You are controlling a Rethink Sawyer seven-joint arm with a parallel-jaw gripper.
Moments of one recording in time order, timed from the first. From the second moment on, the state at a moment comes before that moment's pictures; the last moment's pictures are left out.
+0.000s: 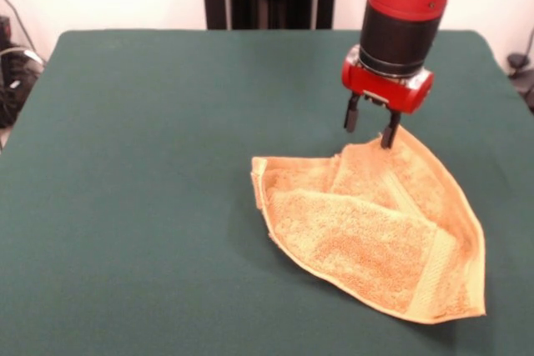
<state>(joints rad) 0.14 -0.38 -0.21 1.64 0.38 0.34 2.07</state>
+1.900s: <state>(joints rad) 0.14 -0.41 -0.22 1.63 0.35 0.40 2.07</state>
